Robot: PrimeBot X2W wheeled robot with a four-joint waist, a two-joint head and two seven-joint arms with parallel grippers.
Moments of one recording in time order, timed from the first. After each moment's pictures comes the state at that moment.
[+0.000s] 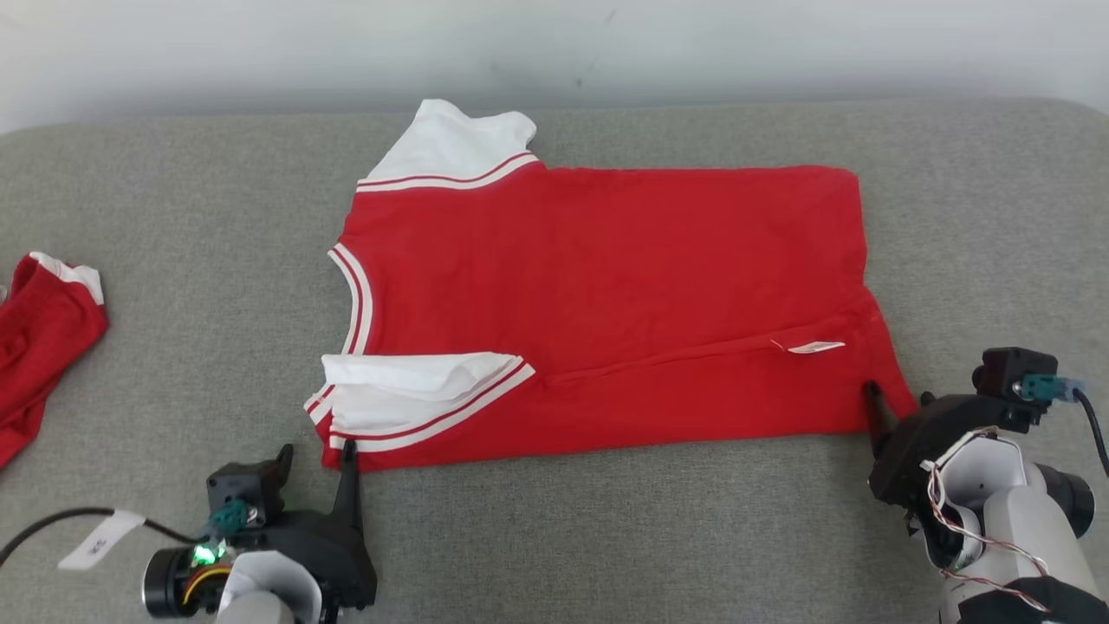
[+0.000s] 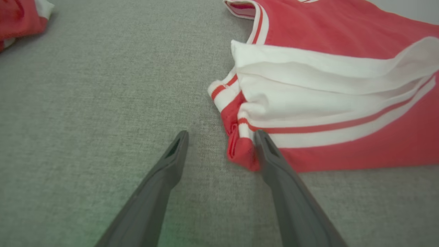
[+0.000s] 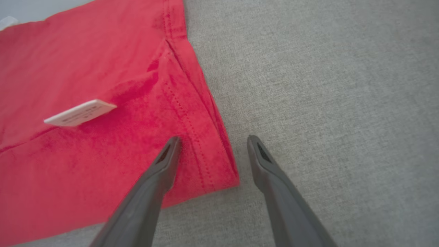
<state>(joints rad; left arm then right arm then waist) -0.36 0.20 -0.33 0.63 -0.48 0.08 -0.10 -0.43 -0.05 -0.28 0.54 0.14 0.13 0.34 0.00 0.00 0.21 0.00</state>
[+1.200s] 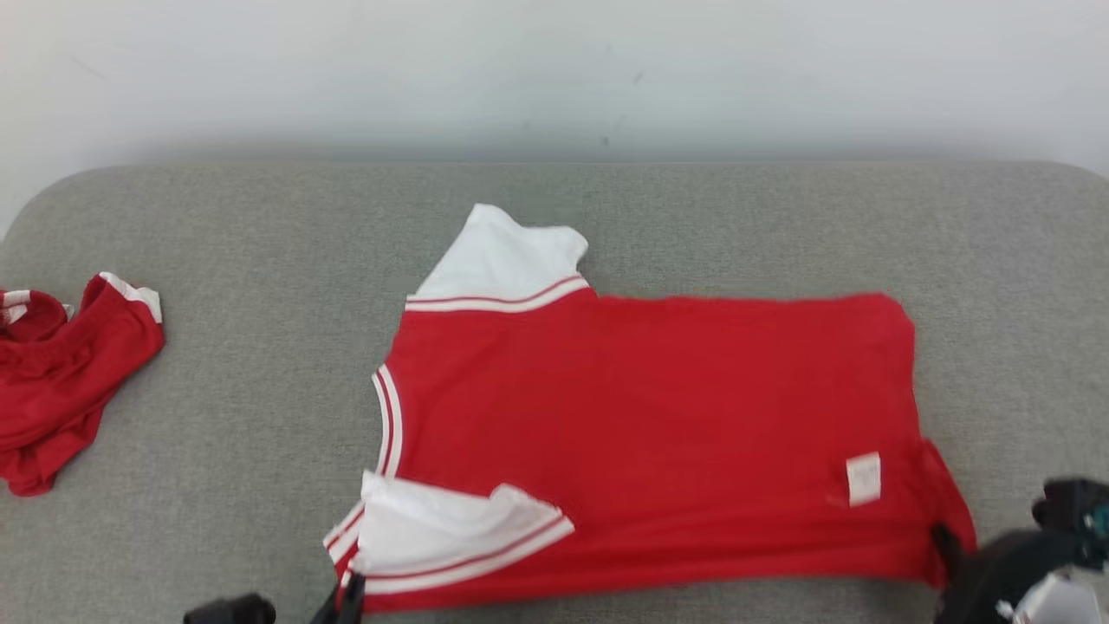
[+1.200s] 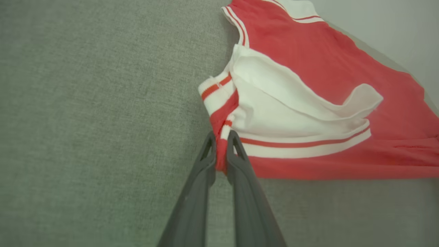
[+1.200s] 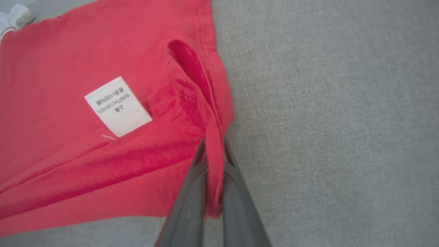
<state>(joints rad) 0.03 0.26 -0.29 0.11 -0.67 0.09 0.08 -0.05 -0.05 -0.31 0.08 0.27 0.13 0.63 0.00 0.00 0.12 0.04</state>
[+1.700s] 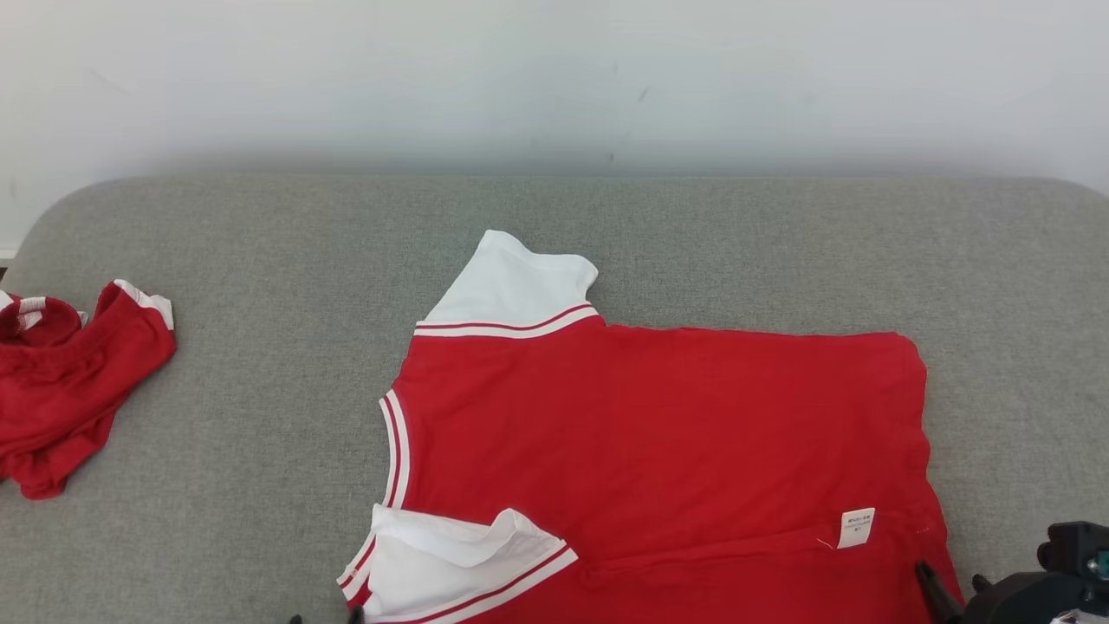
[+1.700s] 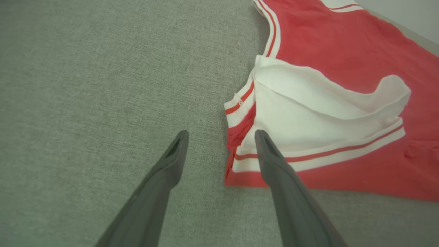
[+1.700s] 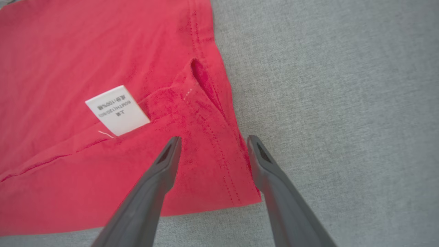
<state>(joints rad) 0.09 0.26 -0.32 0.15 -0.58 0.17 0.01 0.06 -0.05 -0.29 0.05 0.29 0.13 0.63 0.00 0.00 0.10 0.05</state>
